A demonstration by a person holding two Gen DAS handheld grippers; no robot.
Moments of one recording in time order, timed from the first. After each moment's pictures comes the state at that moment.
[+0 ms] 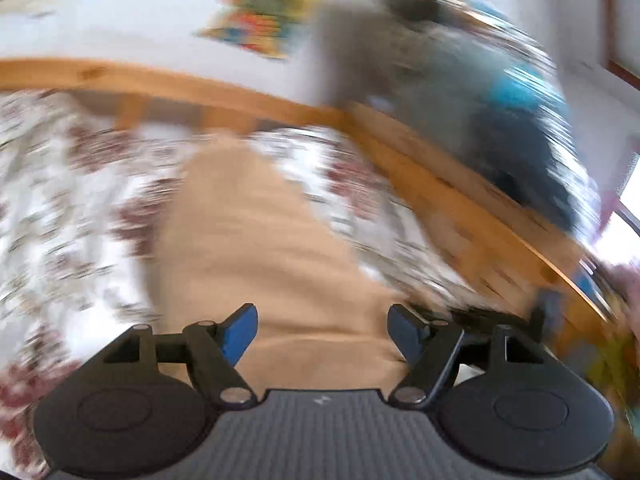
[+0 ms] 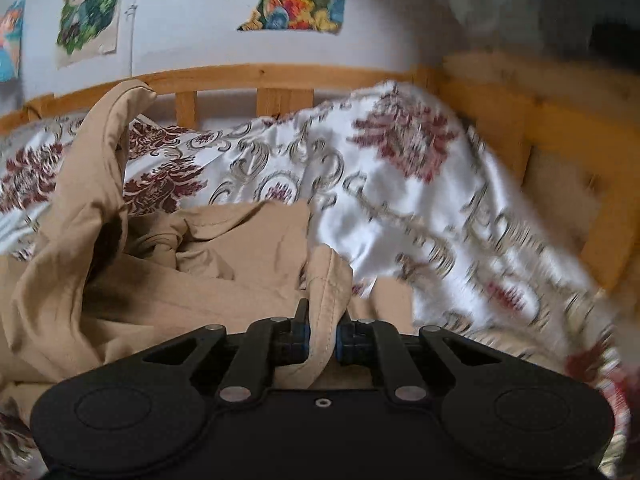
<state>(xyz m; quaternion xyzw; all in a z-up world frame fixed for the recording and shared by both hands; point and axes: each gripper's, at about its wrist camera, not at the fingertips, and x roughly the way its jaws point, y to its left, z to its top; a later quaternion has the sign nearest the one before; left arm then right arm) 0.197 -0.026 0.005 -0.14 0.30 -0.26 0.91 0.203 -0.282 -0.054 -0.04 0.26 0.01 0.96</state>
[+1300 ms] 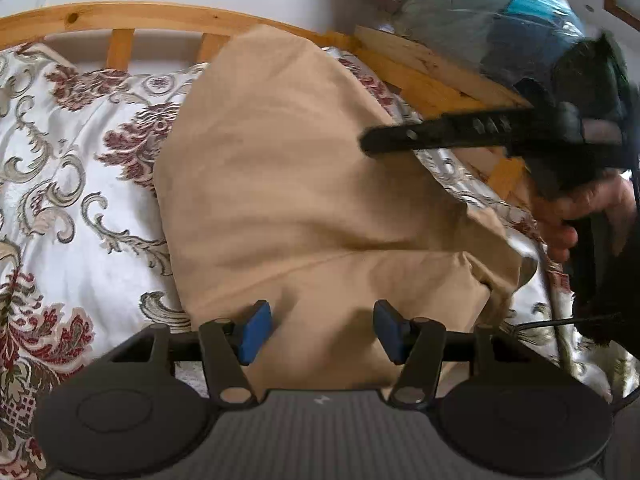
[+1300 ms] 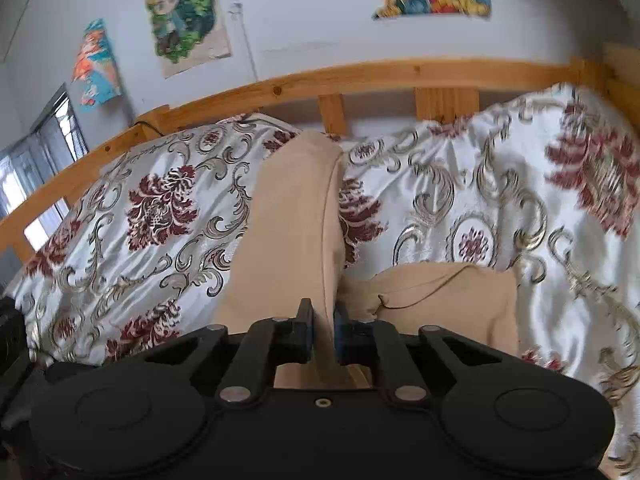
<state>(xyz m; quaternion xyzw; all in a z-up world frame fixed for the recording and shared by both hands) 0.206 -0.049 -0.068 -0.06 0.36 -0.31 0.88 0.268 -0.205 0.020 0.03 0.32 0.23 0.92</state>
